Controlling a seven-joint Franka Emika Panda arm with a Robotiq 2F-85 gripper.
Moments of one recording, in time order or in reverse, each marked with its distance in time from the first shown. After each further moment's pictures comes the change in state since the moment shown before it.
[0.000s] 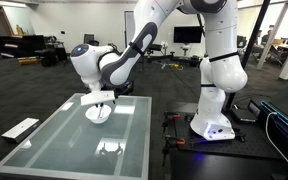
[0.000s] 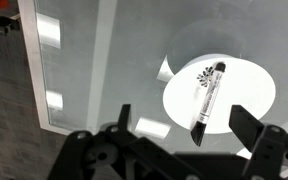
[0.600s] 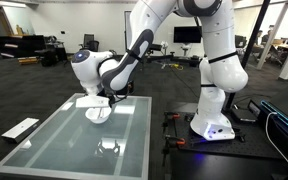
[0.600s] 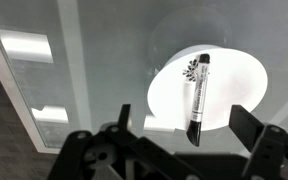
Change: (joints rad) arm 0.034 0.065 -0.055 0.021 -0.052 0.094 0.216
